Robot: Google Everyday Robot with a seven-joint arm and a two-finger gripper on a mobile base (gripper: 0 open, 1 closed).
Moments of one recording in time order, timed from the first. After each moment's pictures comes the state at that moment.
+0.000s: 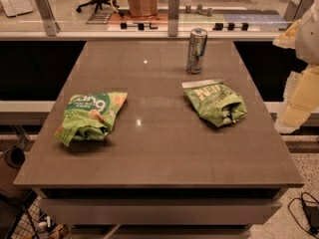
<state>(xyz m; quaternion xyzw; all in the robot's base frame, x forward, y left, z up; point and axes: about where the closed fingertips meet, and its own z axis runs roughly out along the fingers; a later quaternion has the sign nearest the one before) 0.438 -0.213 0.989 -0.60 0.78 -0.05 0.18</state>
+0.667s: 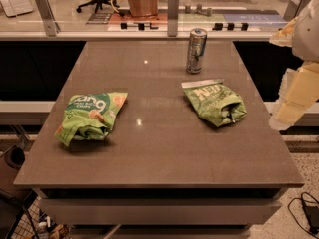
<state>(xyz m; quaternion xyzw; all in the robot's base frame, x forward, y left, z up) 0.442 -0.205 0.991 -0.60 0.78 -0.04 0.19</state>
